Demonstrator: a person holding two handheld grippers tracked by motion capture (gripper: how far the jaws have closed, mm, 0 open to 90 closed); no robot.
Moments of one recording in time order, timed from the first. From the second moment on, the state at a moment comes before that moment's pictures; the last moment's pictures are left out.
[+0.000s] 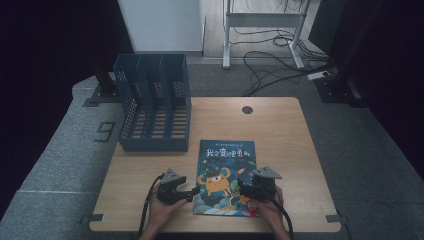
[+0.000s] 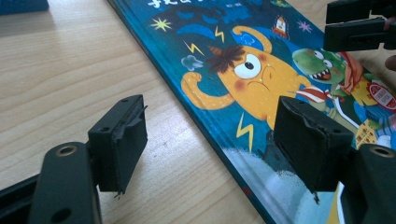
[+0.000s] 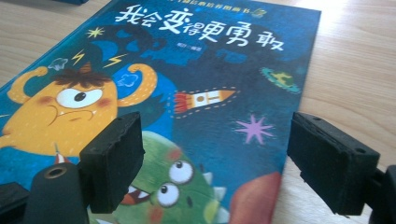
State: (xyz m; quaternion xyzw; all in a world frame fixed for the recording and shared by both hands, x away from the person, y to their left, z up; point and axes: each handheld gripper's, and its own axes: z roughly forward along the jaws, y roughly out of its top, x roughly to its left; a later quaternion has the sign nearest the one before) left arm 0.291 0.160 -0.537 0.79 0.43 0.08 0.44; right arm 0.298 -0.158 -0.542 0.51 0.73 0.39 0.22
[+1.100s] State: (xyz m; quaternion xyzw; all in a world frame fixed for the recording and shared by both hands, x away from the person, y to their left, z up) left arm 0.290 0.147 -0.548 0.80 0.43 0.07 0.41; right arm 0.300 -0.153 -0.547 0.52 0.73 0.38 0.21
